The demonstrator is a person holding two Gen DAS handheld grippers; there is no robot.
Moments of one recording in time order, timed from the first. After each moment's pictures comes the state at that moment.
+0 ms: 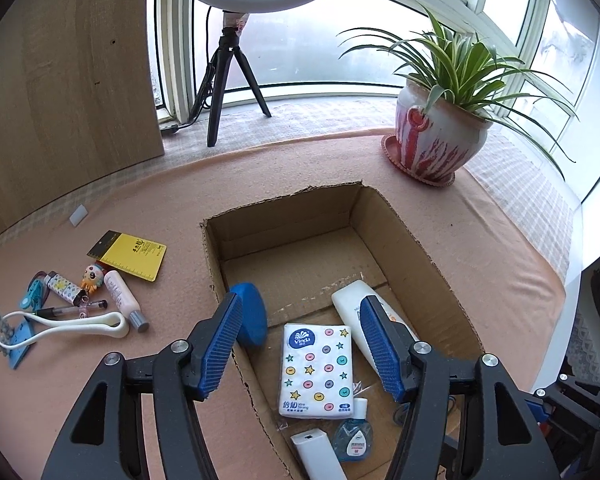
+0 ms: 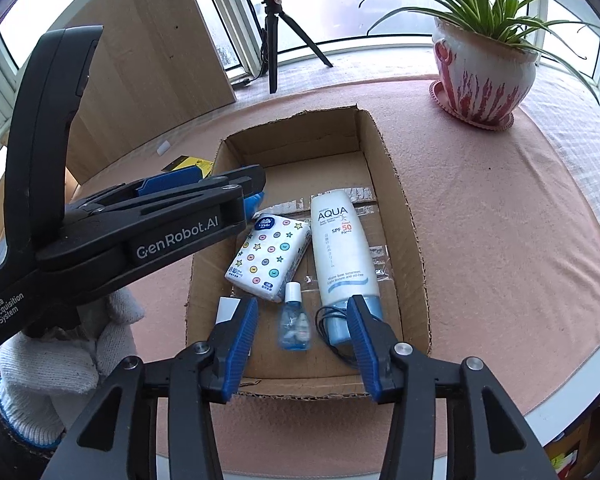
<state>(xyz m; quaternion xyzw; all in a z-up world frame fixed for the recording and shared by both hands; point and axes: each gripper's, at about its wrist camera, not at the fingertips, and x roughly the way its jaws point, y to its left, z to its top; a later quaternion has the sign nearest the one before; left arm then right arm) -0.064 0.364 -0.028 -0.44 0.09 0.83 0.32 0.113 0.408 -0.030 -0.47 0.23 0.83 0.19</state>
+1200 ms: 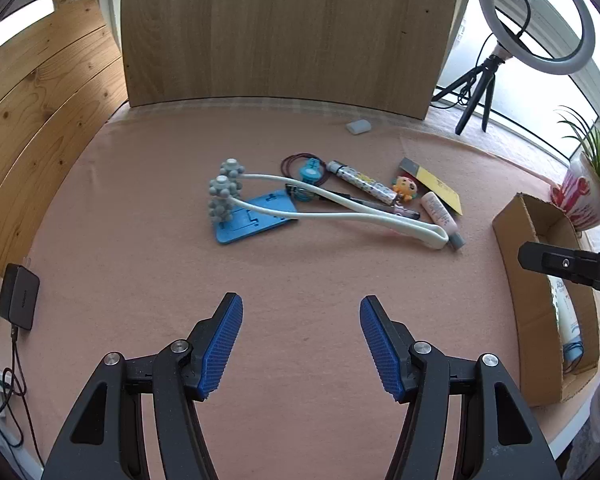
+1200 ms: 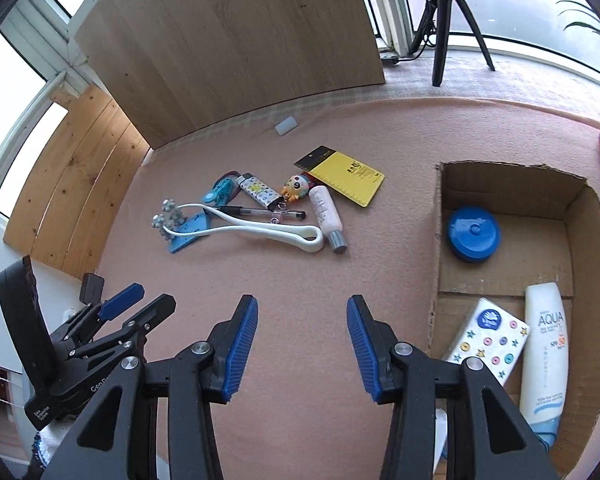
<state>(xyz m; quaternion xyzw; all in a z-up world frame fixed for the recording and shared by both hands) -0.097 0.062 -0.055 -0.50 0.00 0.86 0.09 -0.055 0.336 -0.038 -0.50 0.23 0.83 0.02</state>
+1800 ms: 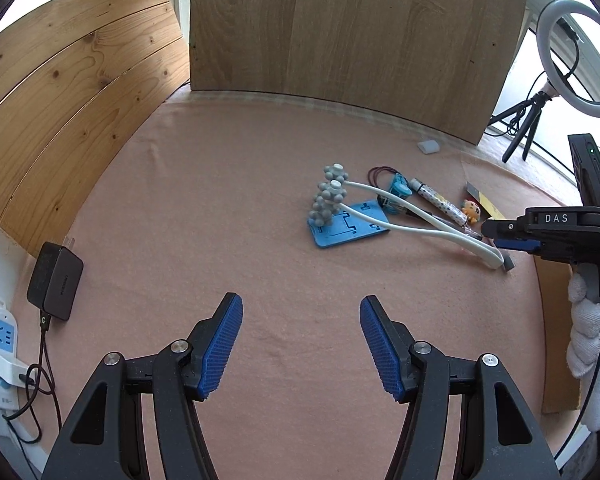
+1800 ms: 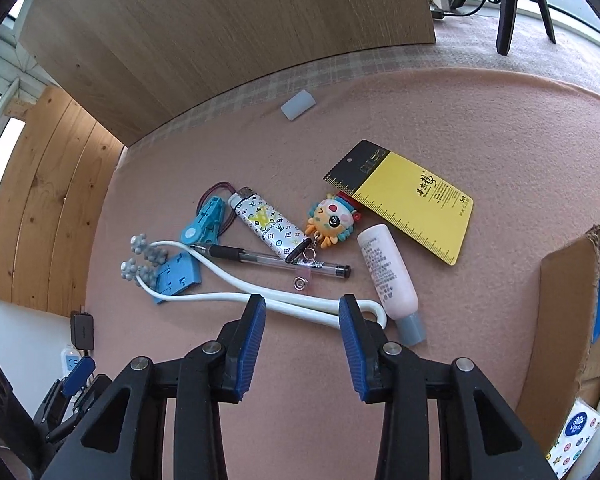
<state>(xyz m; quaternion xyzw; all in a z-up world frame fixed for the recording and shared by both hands) -0.108 -0.011 -0.053 -0.50 -0.03 0.87 0.04 -0.165 0.327 -0.098 -0.56 0.27 0.79 0.03</state>
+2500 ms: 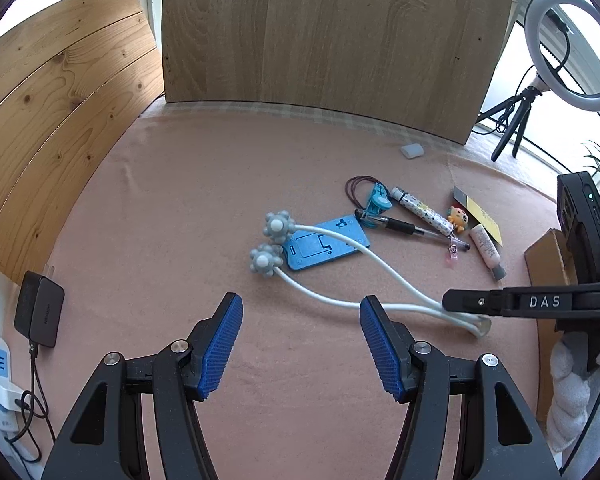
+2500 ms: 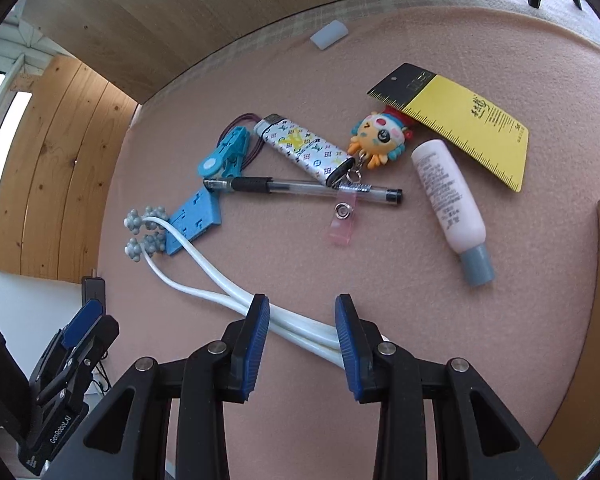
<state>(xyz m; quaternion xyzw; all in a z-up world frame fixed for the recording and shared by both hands) -0.130 0.011 -0.052 -0.49 -0.02 0.87 0.07 -0.152 0.293 -0.121 -0.59 0.30 0.75 -0.03</state>
